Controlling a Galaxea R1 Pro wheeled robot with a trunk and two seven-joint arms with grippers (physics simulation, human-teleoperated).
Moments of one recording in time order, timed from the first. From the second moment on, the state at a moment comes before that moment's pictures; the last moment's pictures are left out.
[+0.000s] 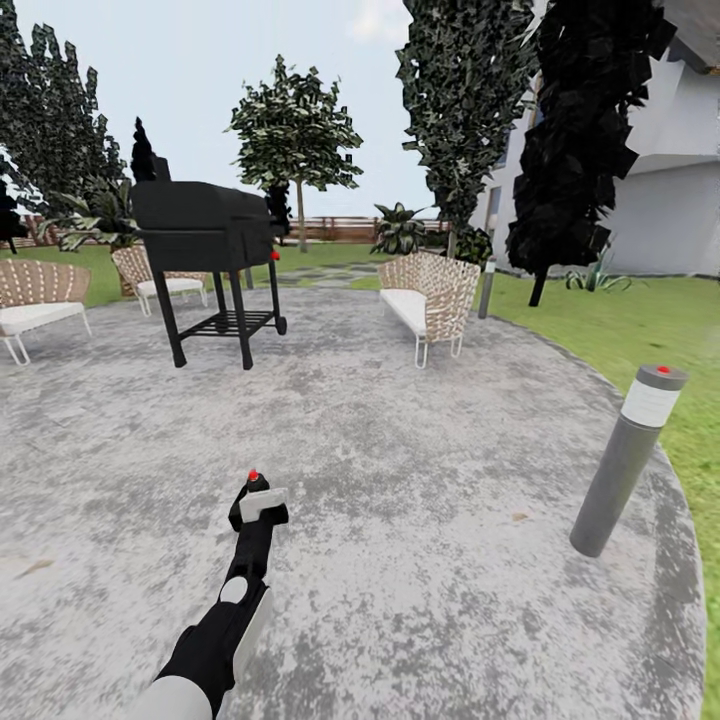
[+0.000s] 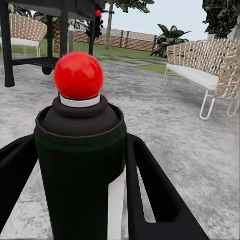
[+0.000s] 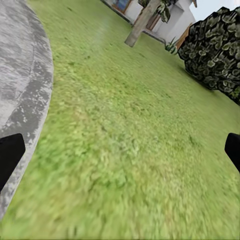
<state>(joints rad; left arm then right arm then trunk) -0.51 -0.13 -0.02 -0.73 0.01 -0.46 0.18 -0.27 -0.54 -0.43 -0.37 0.13 -0.48 -0.35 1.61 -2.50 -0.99</state>
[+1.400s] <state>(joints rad) -0.51 -0.13 -0.01 -0.71 0.05 -0.47 0.18 -0.27 -0.25 -0.20 -0.37 0.15 -0.48 -0.35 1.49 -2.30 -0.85</state>
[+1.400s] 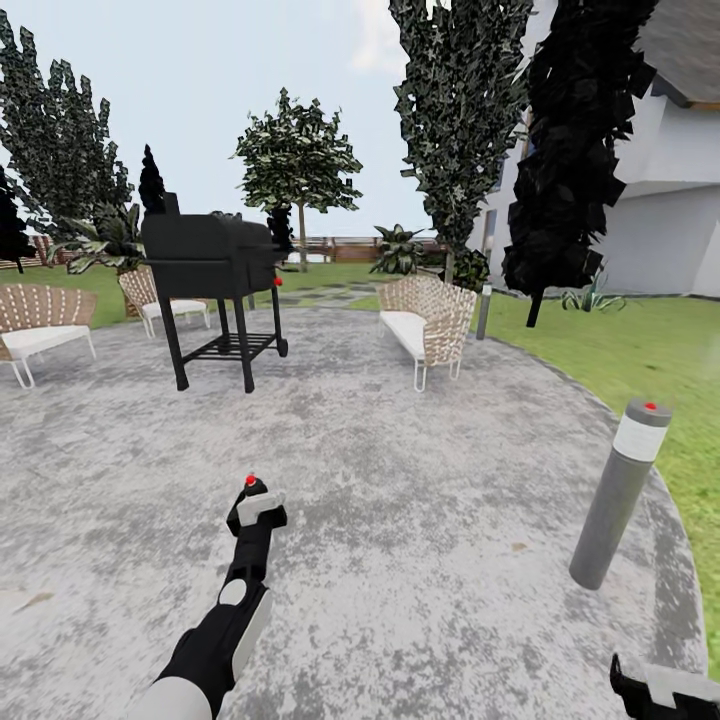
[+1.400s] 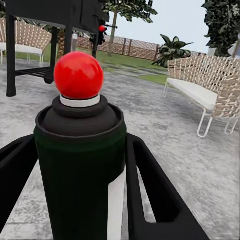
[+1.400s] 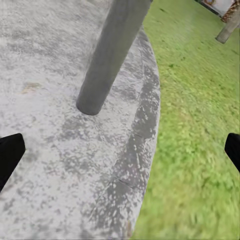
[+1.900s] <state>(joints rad) -0.51 -0.13 -0.01 -0.67 0.05 -0.47 0.18 -0.27 -0.17 -0.11 -0.34 0.14 -0.48 -0.35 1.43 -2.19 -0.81</state>
